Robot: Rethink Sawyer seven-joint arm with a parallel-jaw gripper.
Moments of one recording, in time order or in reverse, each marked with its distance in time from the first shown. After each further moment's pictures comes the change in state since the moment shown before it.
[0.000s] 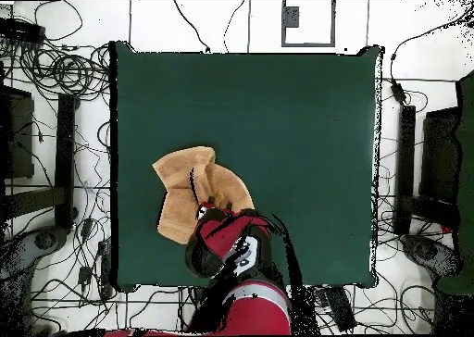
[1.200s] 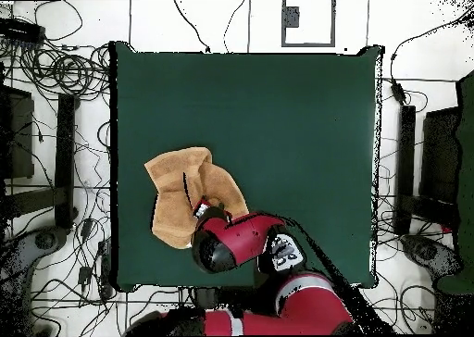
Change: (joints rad) arm -0.222 -0.025 0.206 0.083 0.046 -0.001 0.000
